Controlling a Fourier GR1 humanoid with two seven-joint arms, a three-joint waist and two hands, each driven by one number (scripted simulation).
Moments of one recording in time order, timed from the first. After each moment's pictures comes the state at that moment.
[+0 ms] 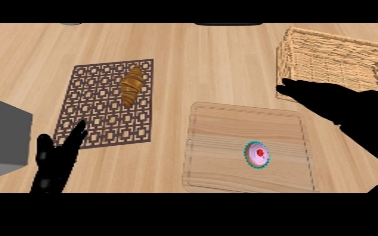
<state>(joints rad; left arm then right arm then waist) 0.12 0.37 -0.14 -1.41 0.22 0.13 0.20 -0.56 -0.90 0.32 -2.15 -0.24 0.55 0.92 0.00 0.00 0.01</state>
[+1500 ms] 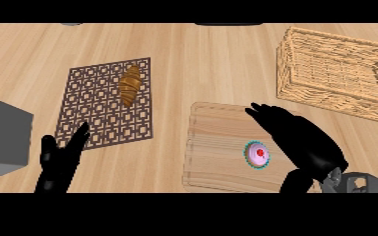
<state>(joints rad) 0.14 0.29 -0.08 -1.44 0.14 0.08 0.24 -0.23 -0.53 0.48 -1.90 0.52 0.51 0.55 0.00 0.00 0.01</state>
